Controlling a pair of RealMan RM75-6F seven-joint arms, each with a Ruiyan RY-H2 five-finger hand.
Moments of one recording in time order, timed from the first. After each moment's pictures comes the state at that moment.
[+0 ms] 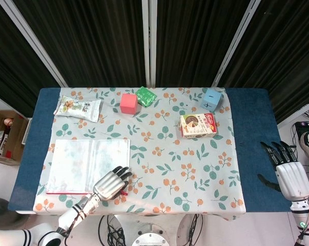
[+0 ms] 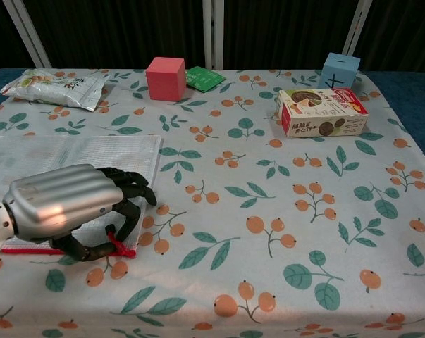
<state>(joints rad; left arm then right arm) -0.56 -1.57 0.06 -1.55 1.54 0.96 0.44 0.13 -1.12 0.04 -1.54 -1.66 1.56 0.08</state>
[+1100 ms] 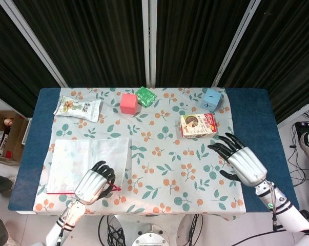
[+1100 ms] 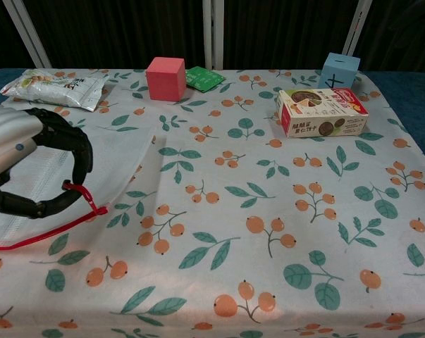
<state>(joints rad) -0.35 -1.58 0.09 -1.59 1.70 1.42 0.35 0.41 -1.04 0.08 -1.76 -1.77 1.22 0.01</state>
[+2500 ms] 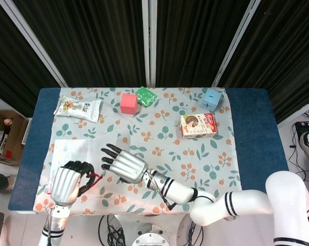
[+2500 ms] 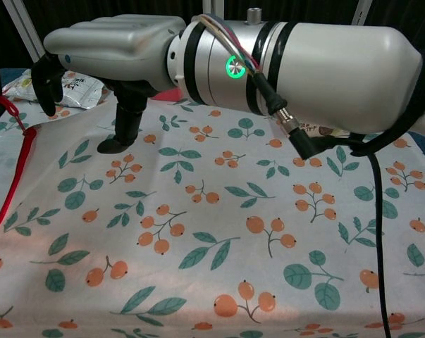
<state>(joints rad) -0.20 -1.54 -0.02 -1.75 1.74 1.60 0.42 1.14 -1.64 0.28 -1.69 -1.16 0.77 -0.51</state>
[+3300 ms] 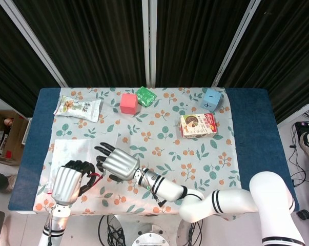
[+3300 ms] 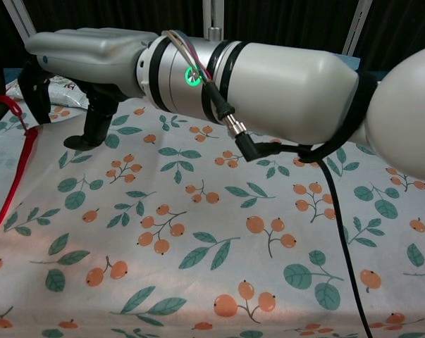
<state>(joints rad) -0.20 -1.54 -0.04 -1.76 1.74 1.57 0.43 1.20 -1.74 0.30 -1.55 -1.15 0.78 -0.37</state>
